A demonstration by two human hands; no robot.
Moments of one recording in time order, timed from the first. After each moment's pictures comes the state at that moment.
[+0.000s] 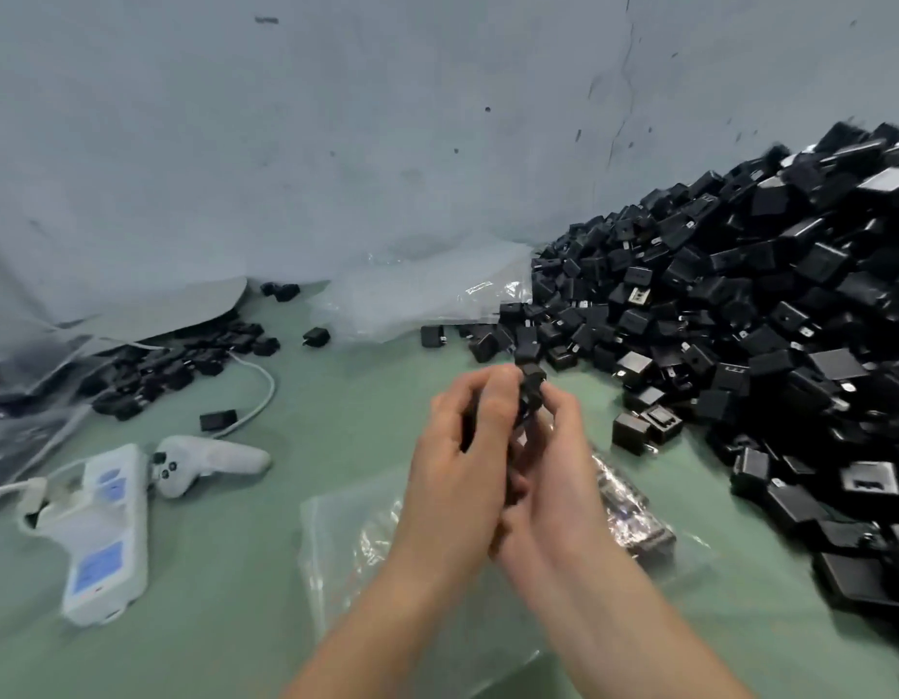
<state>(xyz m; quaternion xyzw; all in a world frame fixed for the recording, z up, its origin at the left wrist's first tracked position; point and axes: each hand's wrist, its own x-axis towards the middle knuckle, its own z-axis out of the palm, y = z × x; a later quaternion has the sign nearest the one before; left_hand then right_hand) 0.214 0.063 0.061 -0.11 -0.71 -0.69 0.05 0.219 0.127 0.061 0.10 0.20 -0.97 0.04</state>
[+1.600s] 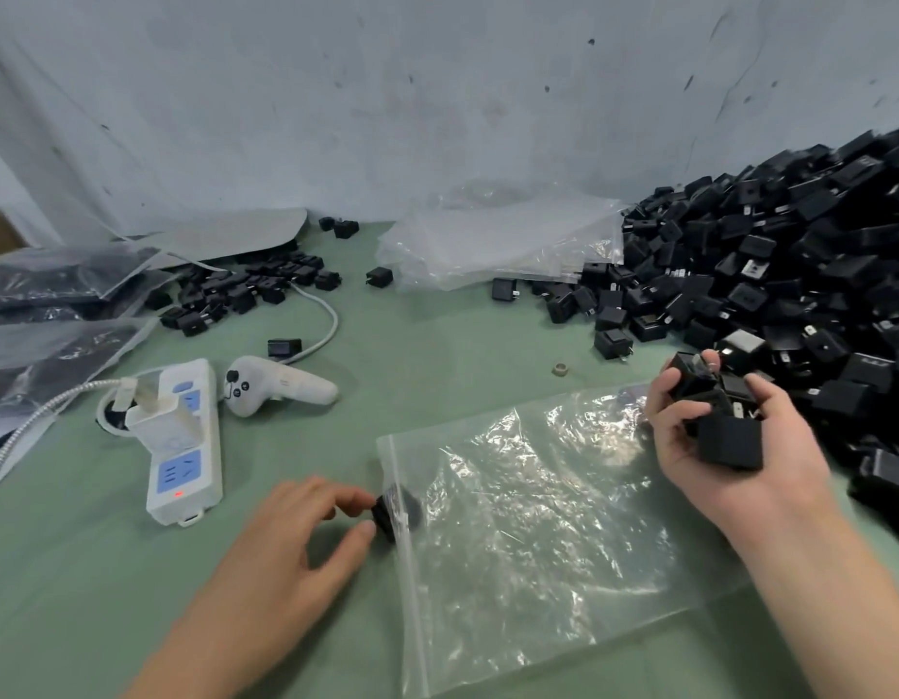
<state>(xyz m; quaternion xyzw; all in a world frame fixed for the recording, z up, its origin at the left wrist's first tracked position) 0.256 -0.150 0.007 -0.12 -0.95 -0.27 0.07 0.196 0.194 0.026 0.19 0.09 -0.98 0.00</state>
